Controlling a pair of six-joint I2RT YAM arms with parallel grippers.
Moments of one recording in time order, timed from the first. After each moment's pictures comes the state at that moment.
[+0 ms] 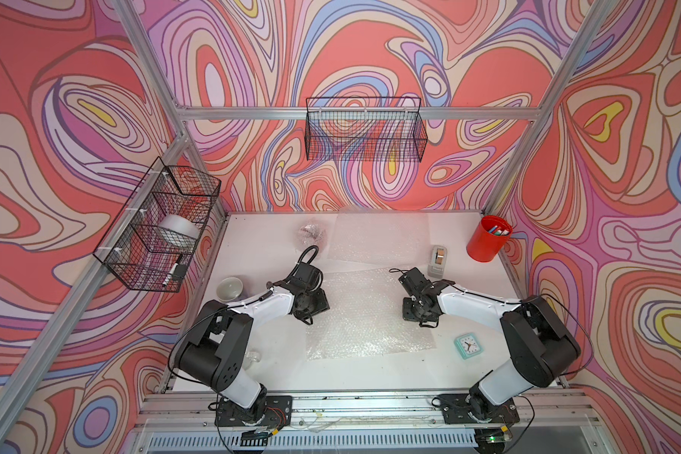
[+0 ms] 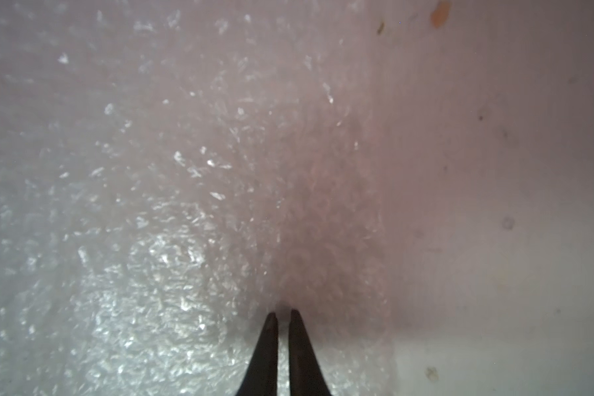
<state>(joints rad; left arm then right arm) -0.44 1.58 0.81 -0.37 0.15 -0.80 0.52 1.55 0.81 -0.60 0.12 0.64</state>
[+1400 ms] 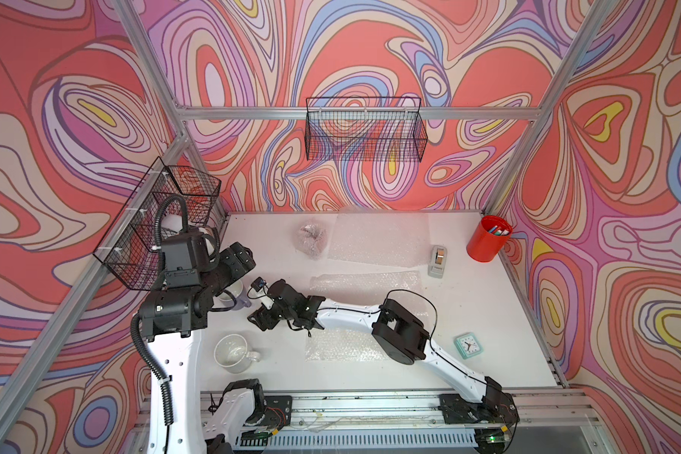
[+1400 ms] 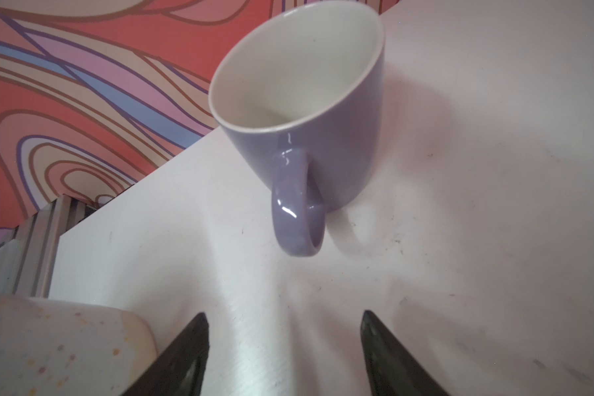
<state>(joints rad) 0.14 0.97 1.43 -1.11 0.13 -0.56 1.12 2.64 2.17 -0.05 -0.15 0.24</state>
